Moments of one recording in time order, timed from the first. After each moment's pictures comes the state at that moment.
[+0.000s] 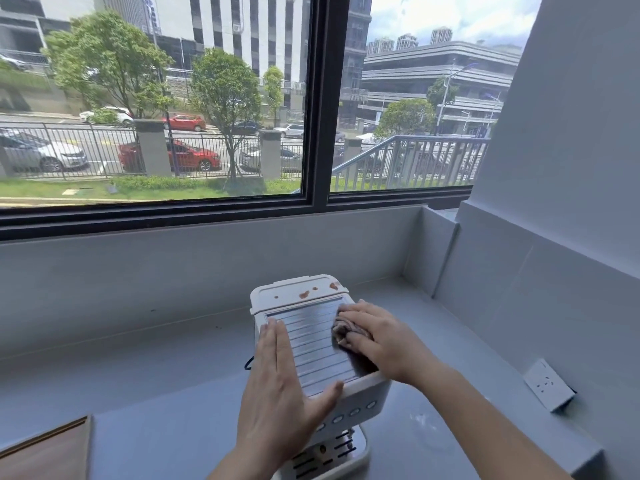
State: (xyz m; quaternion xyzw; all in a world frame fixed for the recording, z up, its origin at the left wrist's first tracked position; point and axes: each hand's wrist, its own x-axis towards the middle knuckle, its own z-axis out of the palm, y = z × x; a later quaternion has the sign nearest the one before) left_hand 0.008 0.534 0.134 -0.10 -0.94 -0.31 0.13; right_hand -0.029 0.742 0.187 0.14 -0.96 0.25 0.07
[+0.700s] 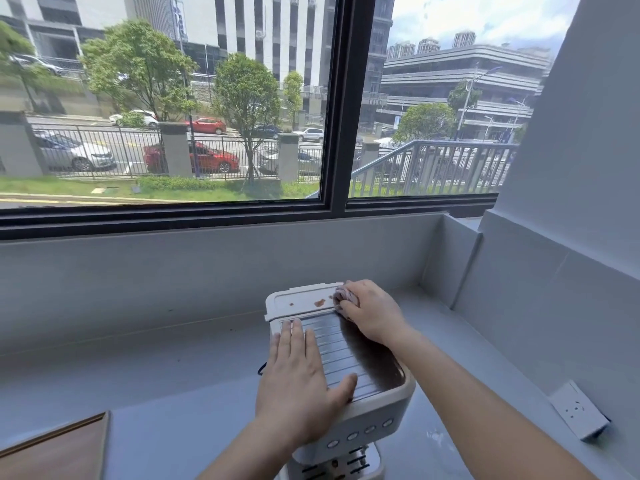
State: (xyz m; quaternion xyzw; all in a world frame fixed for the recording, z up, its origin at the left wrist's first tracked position) left_hand -0.021 0.541 0.157 -0.12 -0.99 -0.11 0.03; right_hand -0.113 0.710 0.191 0.05 -0.97 0.23 0.08
